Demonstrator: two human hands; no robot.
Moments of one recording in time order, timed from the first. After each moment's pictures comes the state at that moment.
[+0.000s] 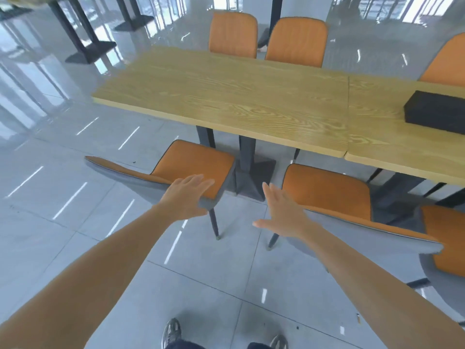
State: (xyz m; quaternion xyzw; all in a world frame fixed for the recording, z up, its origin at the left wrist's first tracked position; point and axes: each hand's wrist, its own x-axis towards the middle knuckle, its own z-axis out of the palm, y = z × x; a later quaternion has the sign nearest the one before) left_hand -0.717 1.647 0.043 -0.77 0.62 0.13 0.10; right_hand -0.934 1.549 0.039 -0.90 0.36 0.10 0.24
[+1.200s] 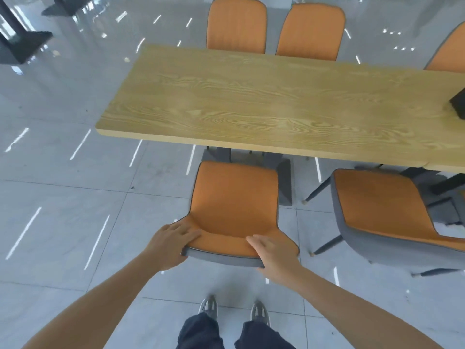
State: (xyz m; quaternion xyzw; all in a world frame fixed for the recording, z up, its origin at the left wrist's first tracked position) left_hand -0.295 1.683 -0.041 -0.63 0.75 0.15 0.10; right_hand -0.560 1.617 -0.032 -0.90 0.36 0.15 0.22
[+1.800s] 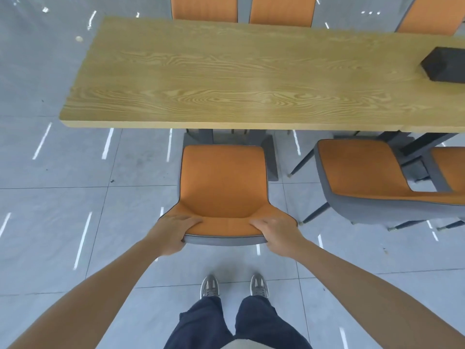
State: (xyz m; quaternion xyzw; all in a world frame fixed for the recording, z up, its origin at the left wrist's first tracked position) left_hand -0.290 1.670 -0.050 -0.63 0.73 0.27 0.09; right_hand -0.564 1.618 -0.051 -0.89 0.40 0.10 0.20
